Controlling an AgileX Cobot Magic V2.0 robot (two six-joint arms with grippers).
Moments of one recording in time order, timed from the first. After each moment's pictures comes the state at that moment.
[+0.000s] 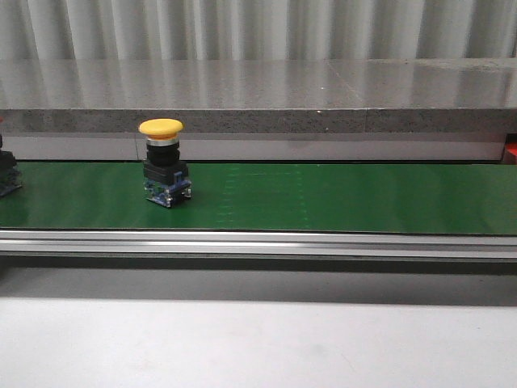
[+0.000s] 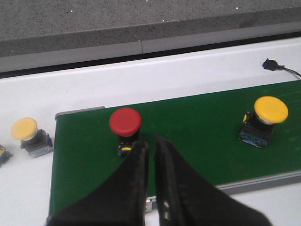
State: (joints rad) left arm -0.16 0.85 -0.83 -0.12 0.61 0.10; right arm 0.09 0.20 -0.49 0.06 0.80 -0.05
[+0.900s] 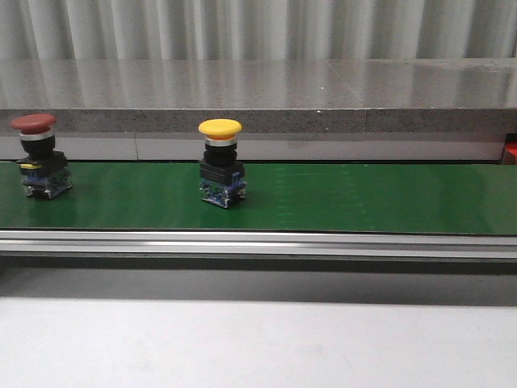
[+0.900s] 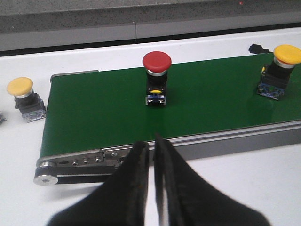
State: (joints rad) left arm -0.16 0.45 -0.51 -0.15 0.61 0.10; right arm 0.13 0.42 -0.58 0.06 0.78 -0.05
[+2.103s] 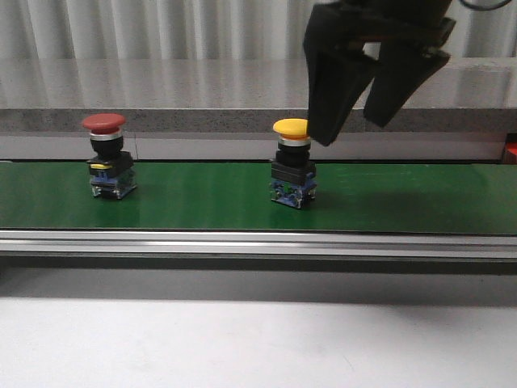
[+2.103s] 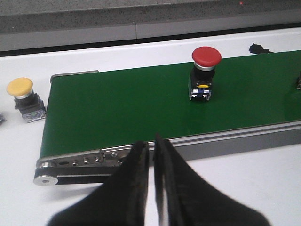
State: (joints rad) left arm -0.16 0.45 -0.51 -0.15 0.61 0.10; right arm 0.44 1.68 -1.41 0.18 1.01 -0.30
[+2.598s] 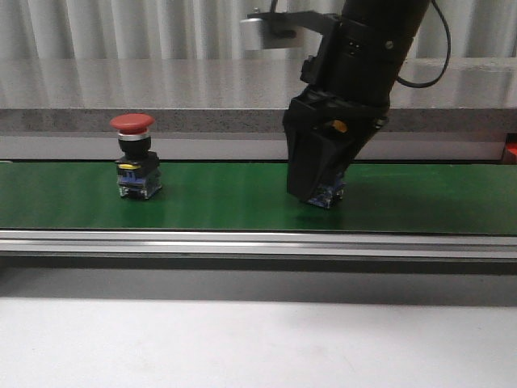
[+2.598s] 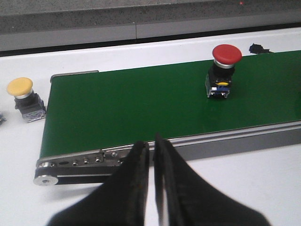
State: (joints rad) left arm -0.16 0.45 -0.51 -0.15 0.61 0.10; right arm 0.43 1.85 -1.43 0.26 0.92 -0.54
